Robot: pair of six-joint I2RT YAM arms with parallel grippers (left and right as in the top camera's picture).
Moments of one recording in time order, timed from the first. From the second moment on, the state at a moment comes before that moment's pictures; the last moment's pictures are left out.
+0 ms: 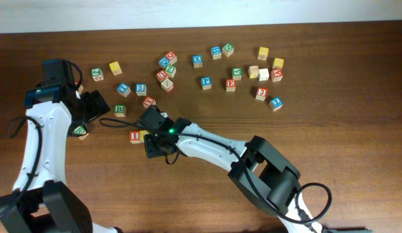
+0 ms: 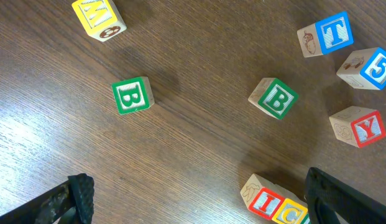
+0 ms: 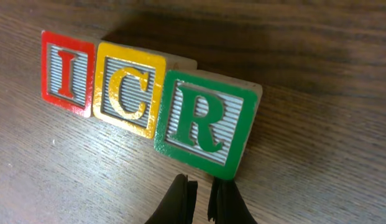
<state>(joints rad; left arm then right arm) 0.22 1.67 1.38 -0.98 -0.07 -0.35 0.91 2.21 1.58 -0.50 -0.15 0.72</state>
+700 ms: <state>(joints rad) 0.22 1.67 1.38 -0.98 -0.07 -0.35 0.91 2.21 1.58 -0.47 -0.14 0.72</state>
